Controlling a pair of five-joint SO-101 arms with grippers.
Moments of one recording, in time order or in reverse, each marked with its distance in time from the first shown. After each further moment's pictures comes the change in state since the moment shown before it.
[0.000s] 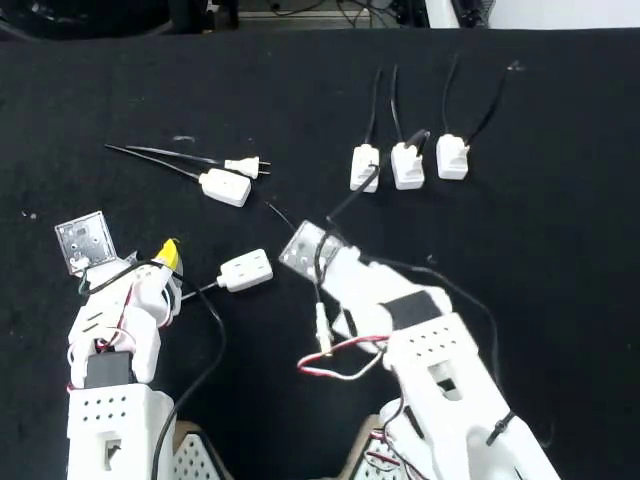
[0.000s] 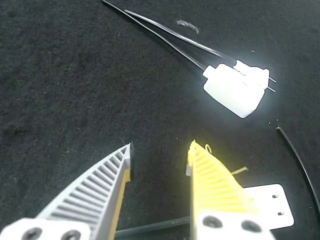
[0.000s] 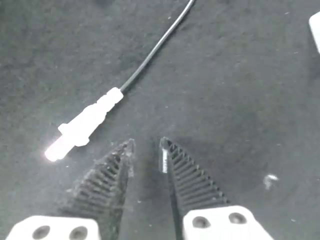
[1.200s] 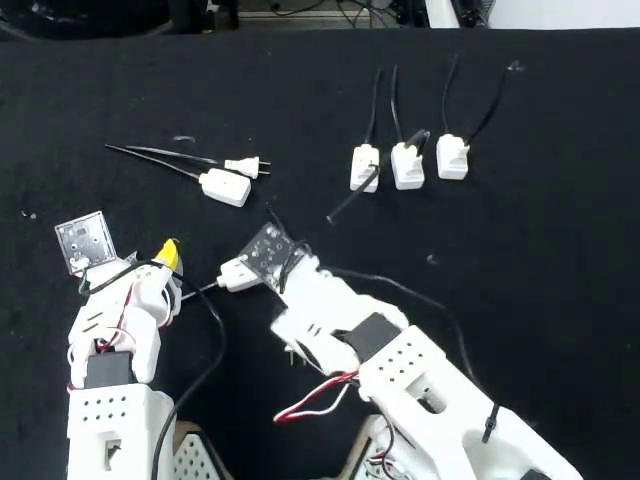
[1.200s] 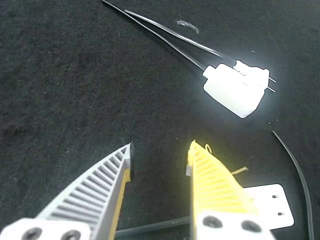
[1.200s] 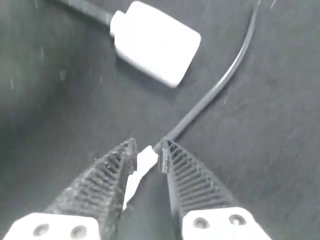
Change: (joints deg) left arm 0.0 0.0 0.0 0.0 0.0; right arm -19.9 -0.2 0.4 -14.9 -26.6
